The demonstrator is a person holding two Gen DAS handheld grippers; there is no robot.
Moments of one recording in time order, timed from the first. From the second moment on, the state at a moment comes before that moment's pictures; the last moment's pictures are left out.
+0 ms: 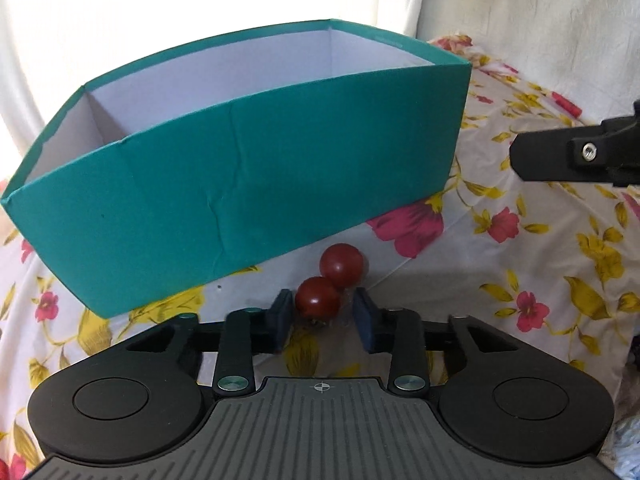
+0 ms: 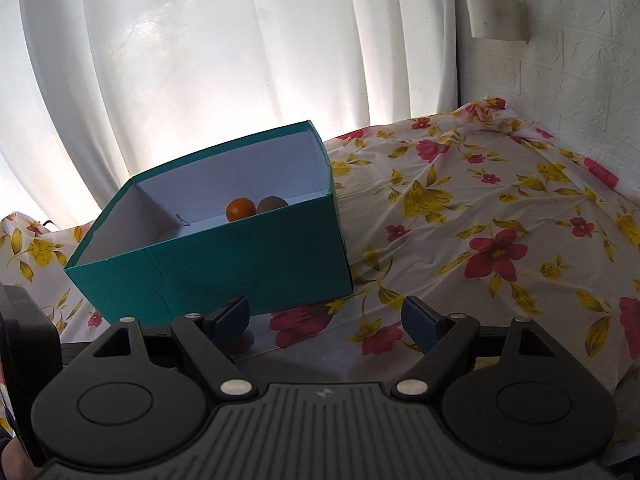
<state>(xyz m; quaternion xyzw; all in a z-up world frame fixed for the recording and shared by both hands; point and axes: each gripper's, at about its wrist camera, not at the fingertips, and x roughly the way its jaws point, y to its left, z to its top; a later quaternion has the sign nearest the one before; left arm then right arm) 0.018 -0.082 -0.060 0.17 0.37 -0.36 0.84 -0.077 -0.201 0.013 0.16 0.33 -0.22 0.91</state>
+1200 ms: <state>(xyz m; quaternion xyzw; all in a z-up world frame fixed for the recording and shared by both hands) 0.029 0.012 0.004 0.07 0.38 -0.27 0.88 0.008 -0.138 -0.073 0.04 0.39 -0.13 0.91</state>
